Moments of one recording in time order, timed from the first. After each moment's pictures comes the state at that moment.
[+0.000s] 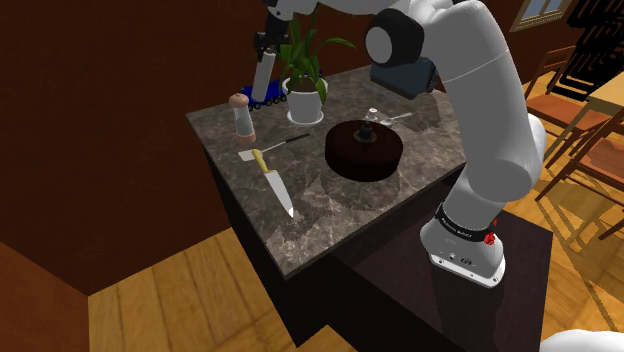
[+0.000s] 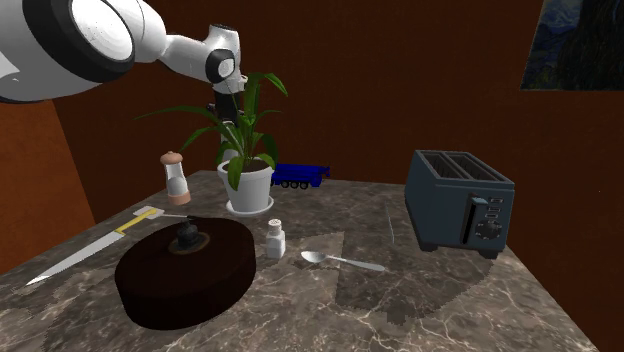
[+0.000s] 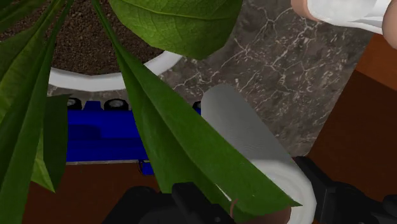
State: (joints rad) arm 0.02 0.73 -0.33 -1.04 0.50 2.06 -0.17
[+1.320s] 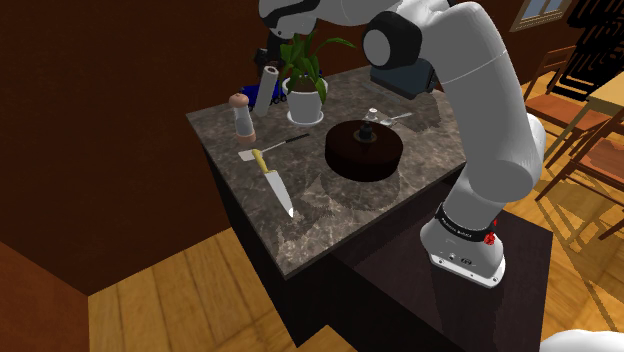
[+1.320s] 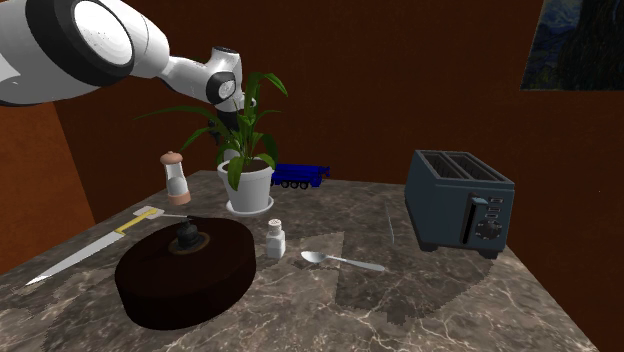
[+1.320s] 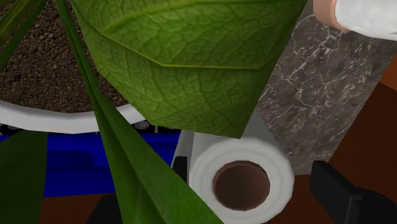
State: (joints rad) arm 0.03 0.75 -0.32 -1.16 0.52 2.18 -0.22
